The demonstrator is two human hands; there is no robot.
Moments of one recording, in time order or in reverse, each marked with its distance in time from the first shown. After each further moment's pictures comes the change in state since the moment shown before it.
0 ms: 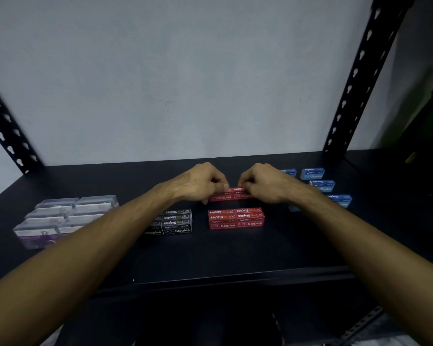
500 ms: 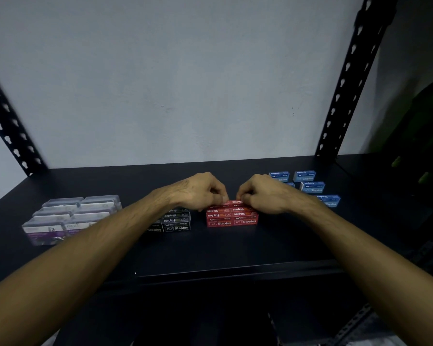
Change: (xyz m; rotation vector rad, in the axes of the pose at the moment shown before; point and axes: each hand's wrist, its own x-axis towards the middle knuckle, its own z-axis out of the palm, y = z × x) left_hand -0.026 0.018 0.001 0.004 -0.114 0.017; right_hand -0.033 -0.008 0.004 0.025 -0.078 -0.010
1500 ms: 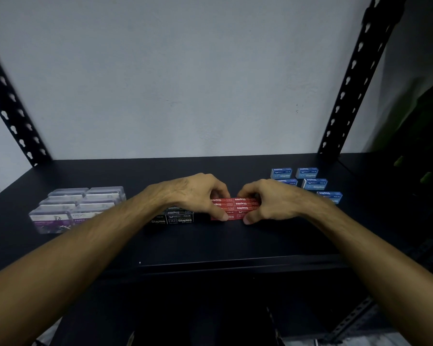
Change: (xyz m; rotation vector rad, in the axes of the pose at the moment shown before) left_hand -0.019 0.000 0.001 0.123 -0.071 0.022; right_hand -0.019 -0.002 0.003 -0.042 -0.078 -0.024
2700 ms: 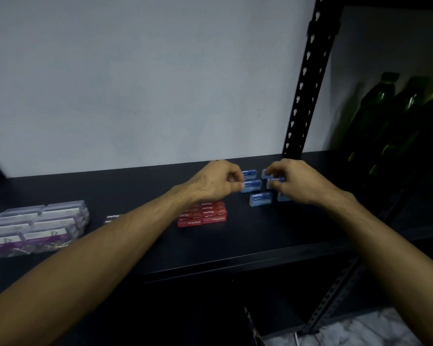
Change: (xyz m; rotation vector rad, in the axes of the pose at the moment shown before) left_hand 0.070 0.076 0.015 -0.137 0.345 0.139; right_hand -0.062 0.081 -0.040 -0.139 0.488 0.232
